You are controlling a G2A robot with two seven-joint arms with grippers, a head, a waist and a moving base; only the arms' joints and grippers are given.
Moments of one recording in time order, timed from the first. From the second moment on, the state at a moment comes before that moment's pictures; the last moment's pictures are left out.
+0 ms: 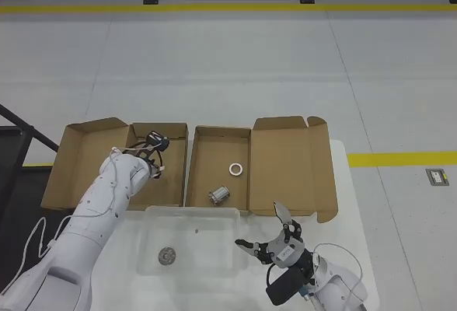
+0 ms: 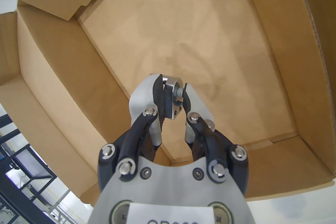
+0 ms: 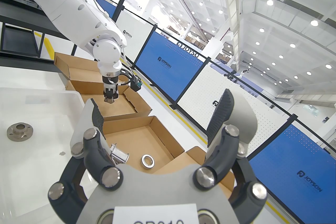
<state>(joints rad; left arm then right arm) 0.28 -1.24 -0.79 -0.61 1.20 -0.26 -0.68 -1.37 -1.38 1.30 -1.74 -2.12 -0.23 -0.78</state>
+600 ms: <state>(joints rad) 0.37 -1.16 -0.98 -0.82 1.19 -0.46 -0.65 -1.37 -1.38 1.30 -1.74 -2.12 -0.23 -0.78</state>
